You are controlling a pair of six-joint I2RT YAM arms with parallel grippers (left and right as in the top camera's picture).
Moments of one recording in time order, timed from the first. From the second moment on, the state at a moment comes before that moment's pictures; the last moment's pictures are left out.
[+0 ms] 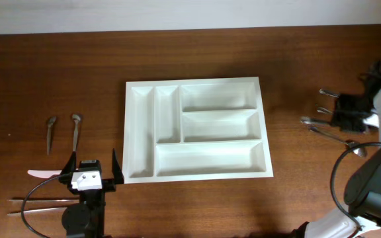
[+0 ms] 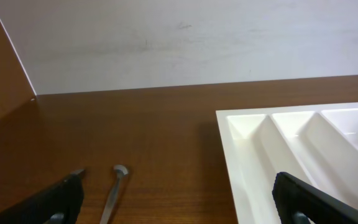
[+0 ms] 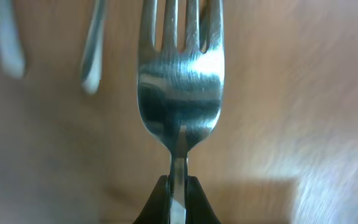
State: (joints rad) left arm 0.09 0.01 0.01 -0.08 0.00 0.09; right arm -0.42 1.86 1.53 -1.17 -0.11 1.28
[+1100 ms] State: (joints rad) left arm 0.09 0.01 0.01 -0.08 0.00 0.09; right arm 0.31 1.86 1.54 -1.14 -0.13 1.62
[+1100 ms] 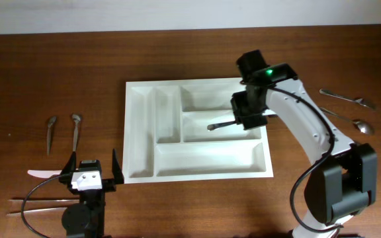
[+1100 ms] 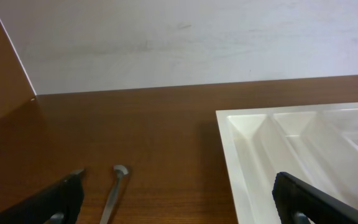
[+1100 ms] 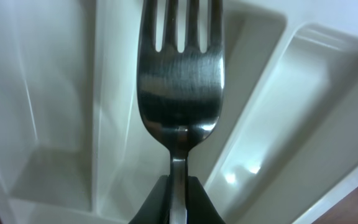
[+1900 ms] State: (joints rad) left arm 0.09 0.01 0.01 -0.08 0.00 0.09; right arm 0.34 1.92 1.54 -1.11 -0.10 1.71
